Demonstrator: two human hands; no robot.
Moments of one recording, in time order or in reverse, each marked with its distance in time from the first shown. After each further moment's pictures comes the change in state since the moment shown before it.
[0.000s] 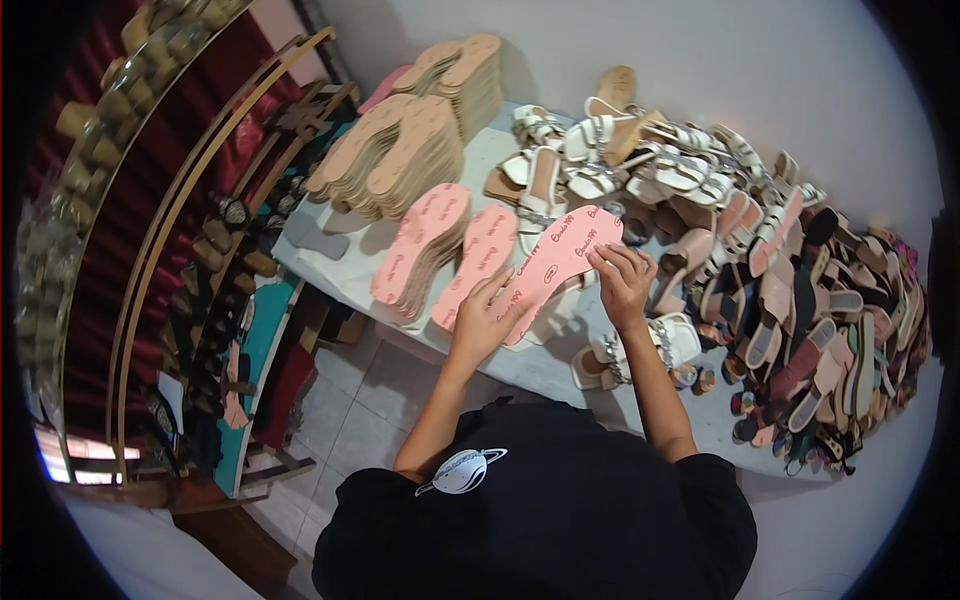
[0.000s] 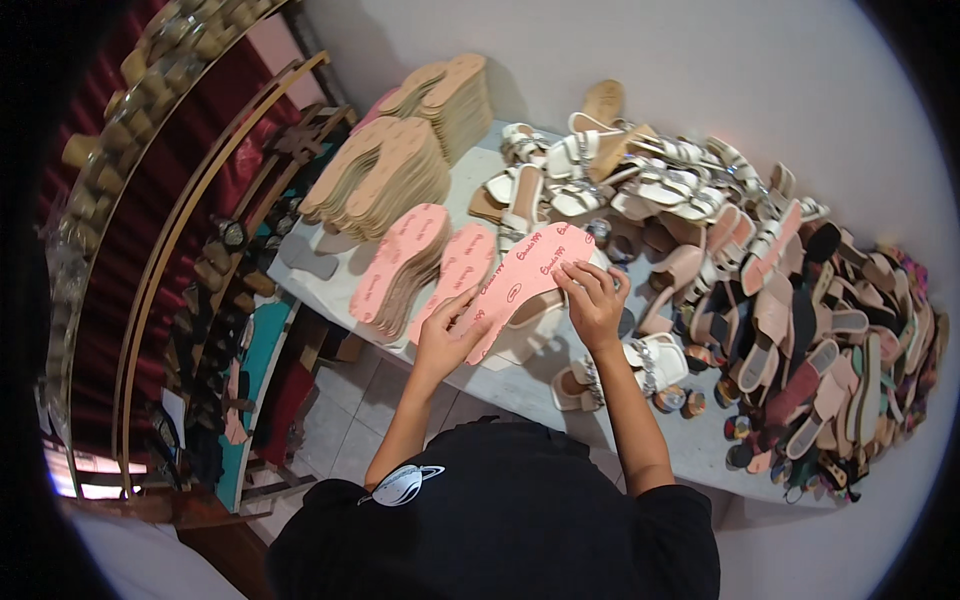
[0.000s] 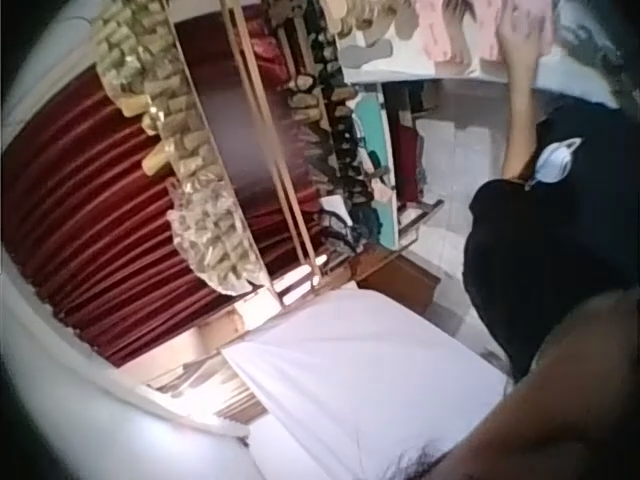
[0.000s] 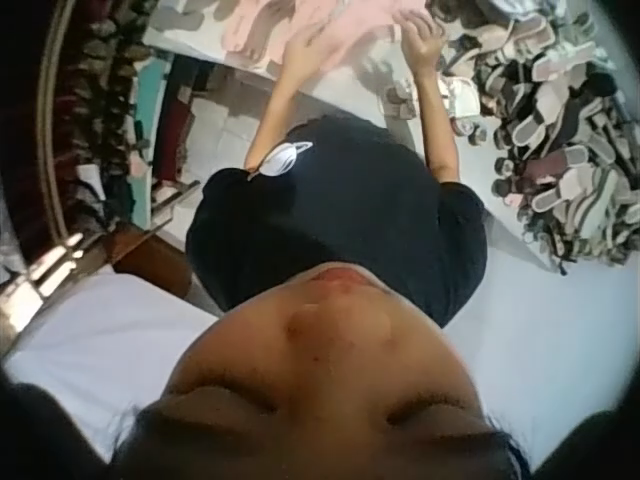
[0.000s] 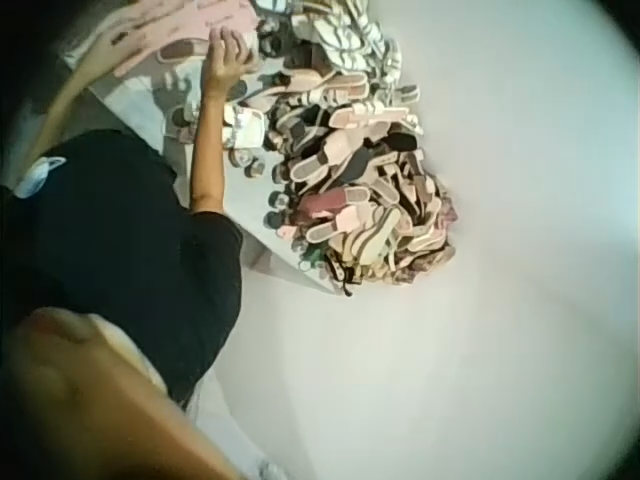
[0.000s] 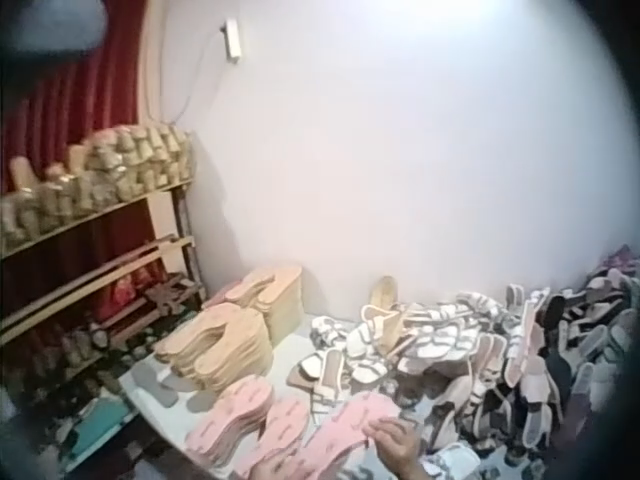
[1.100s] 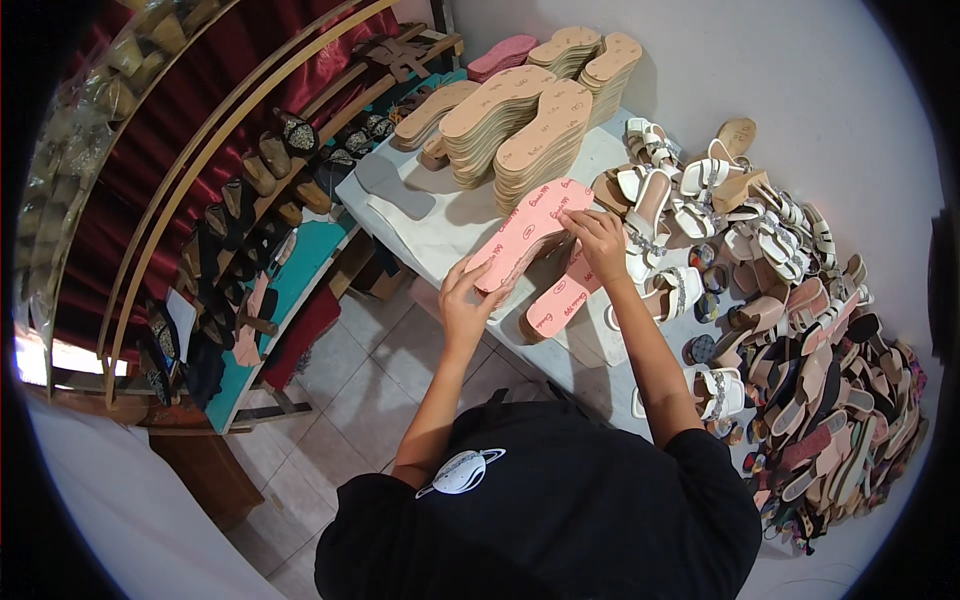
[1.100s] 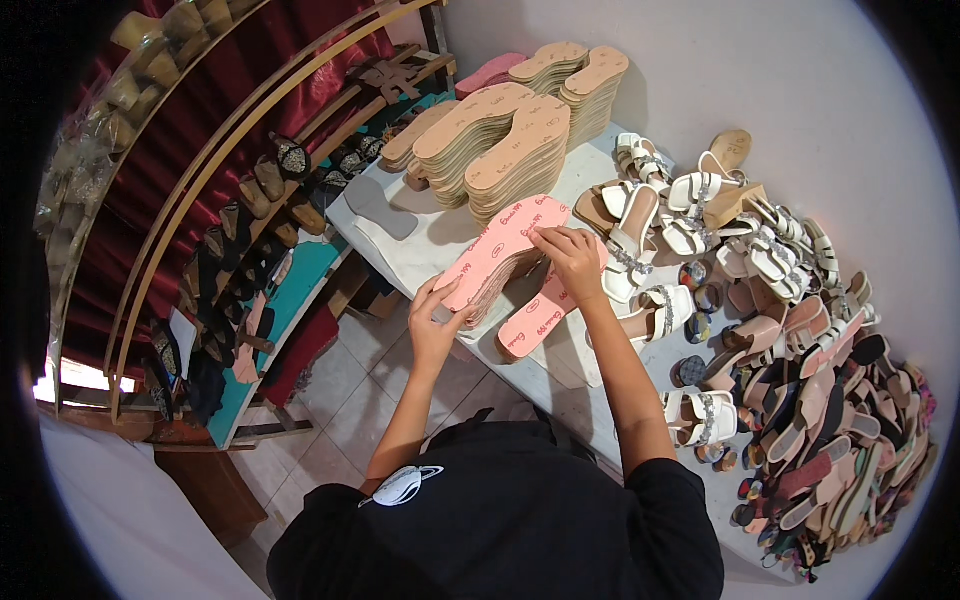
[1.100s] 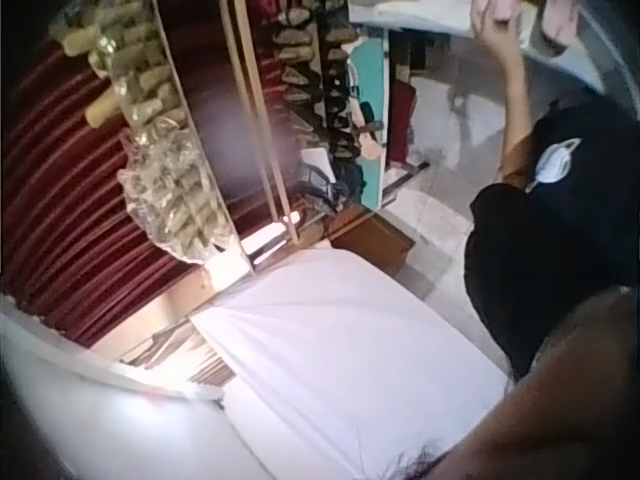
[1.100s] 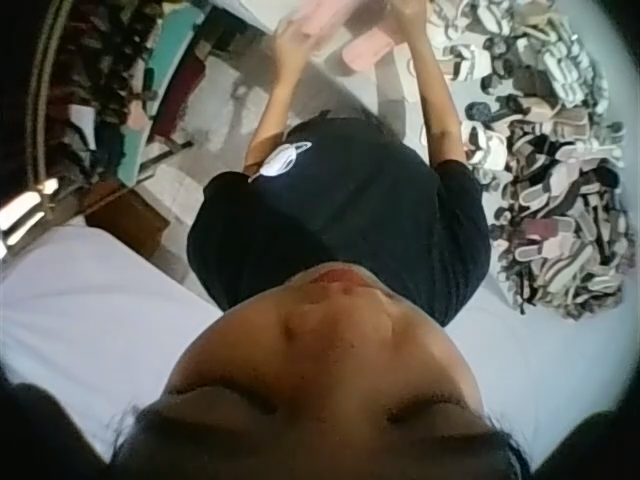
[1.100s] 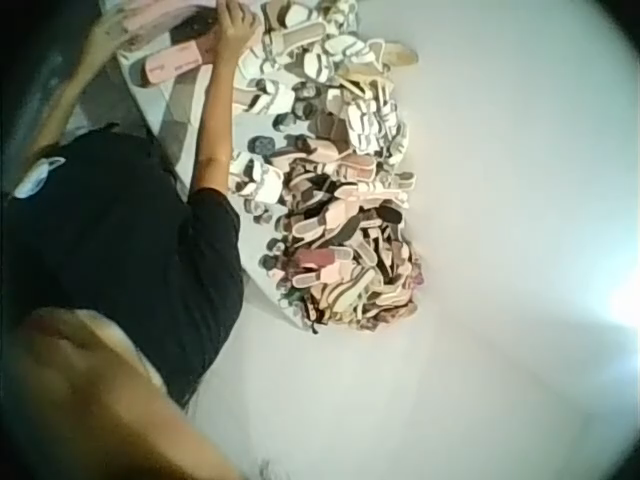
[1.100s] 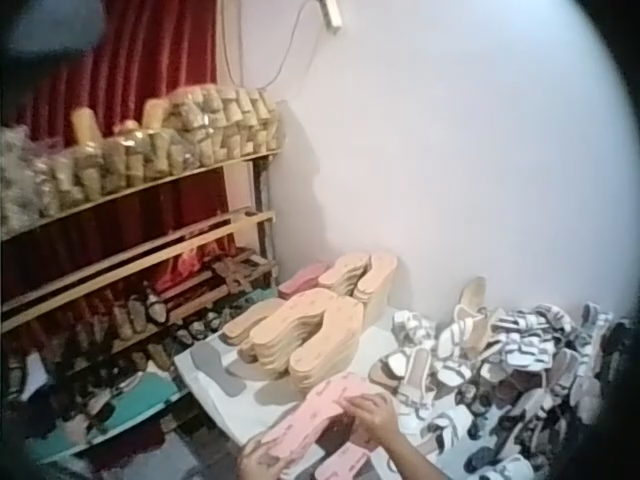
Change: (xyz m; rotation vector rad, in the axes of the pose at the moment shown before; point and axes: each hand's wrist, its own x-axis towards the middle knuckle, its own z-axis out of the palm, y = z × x) left_hand -0.010 -0.105 -0.118 0.189 0.581 0.089; right_hand 0.056 -0.082 0.195 0.317 -0.199 -0.275
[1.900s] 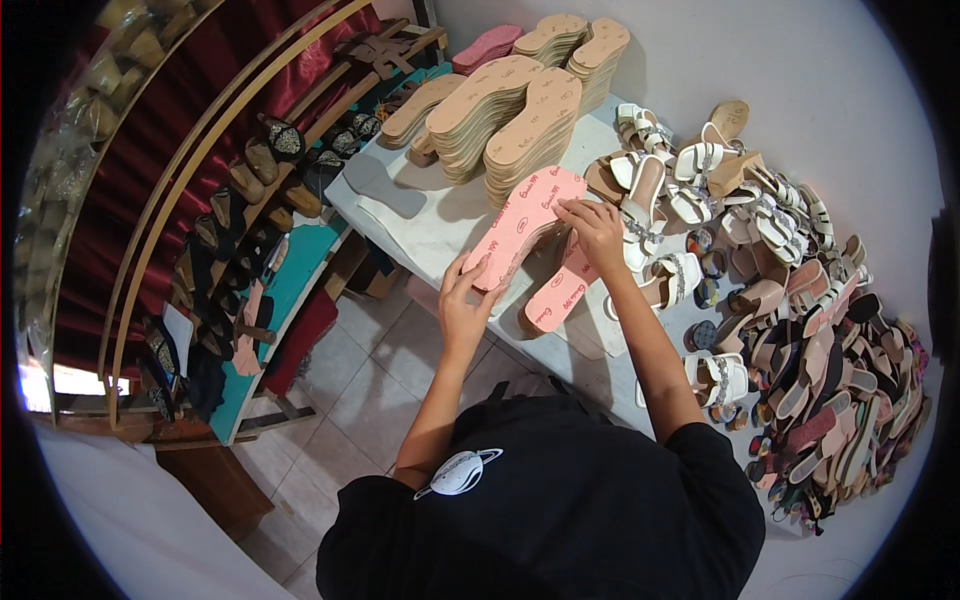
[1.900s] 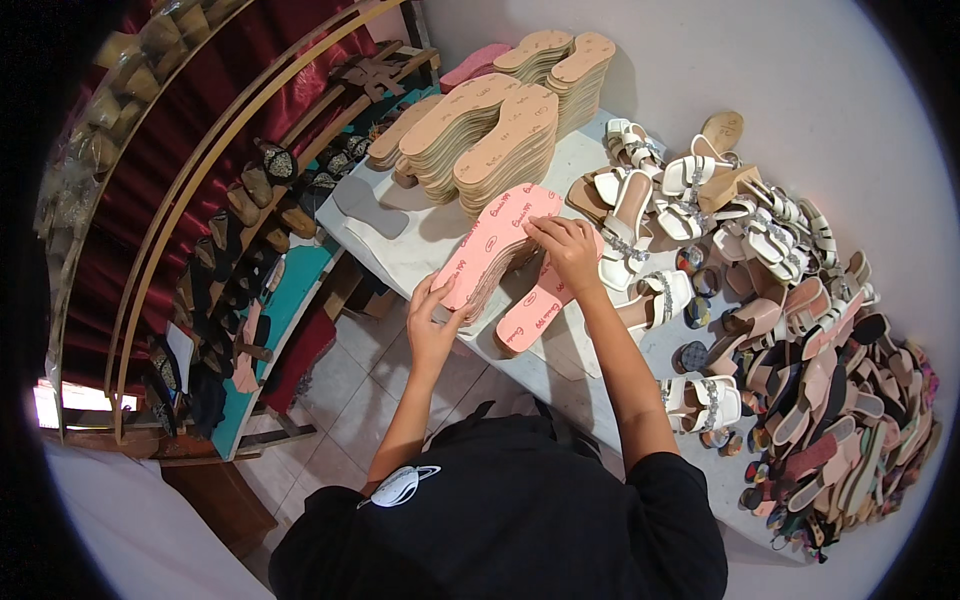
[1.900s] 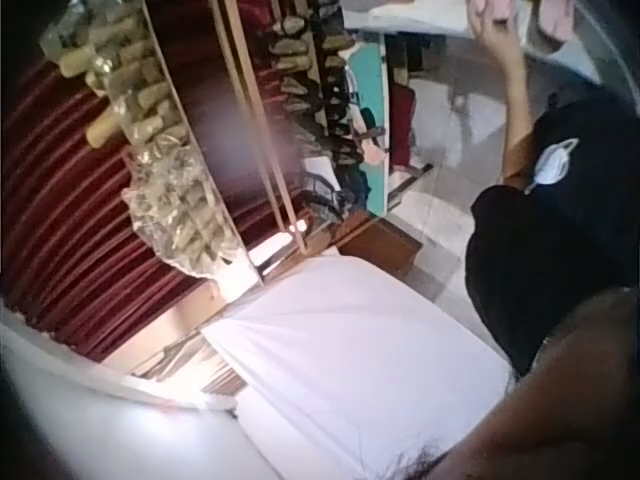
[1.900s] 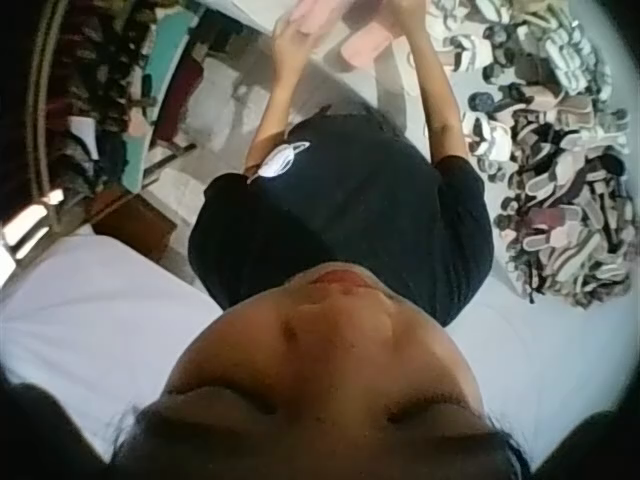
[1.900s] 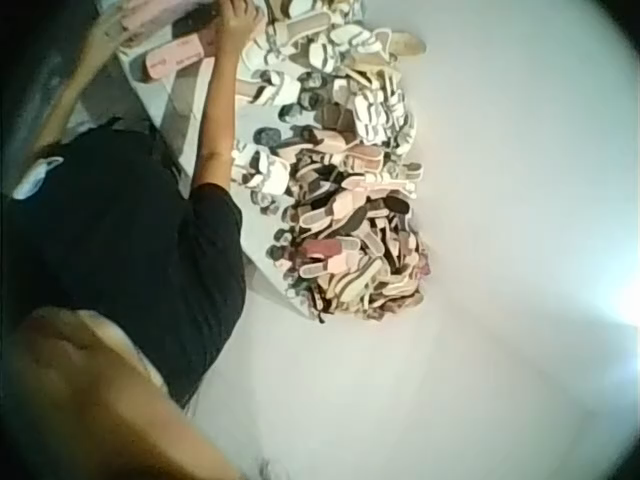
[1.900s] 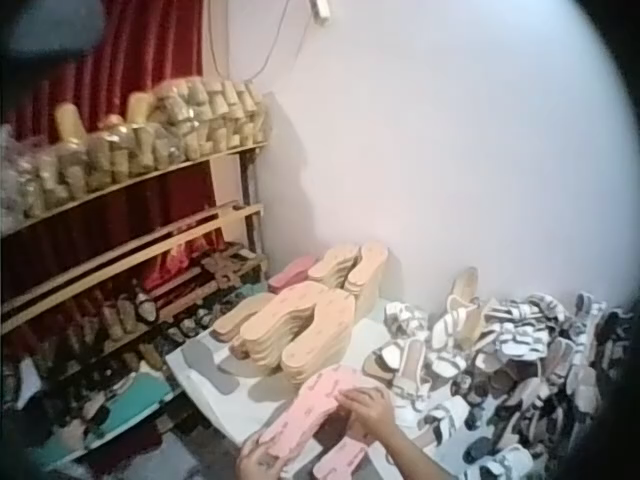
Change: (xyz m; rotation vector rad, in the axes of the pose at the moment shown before) left_hand -0.002 0.002 -0.002 0.016 -0.072 -0.006; right_hand -0.002 0.000 0.001 -0.024 -0.041 0.056
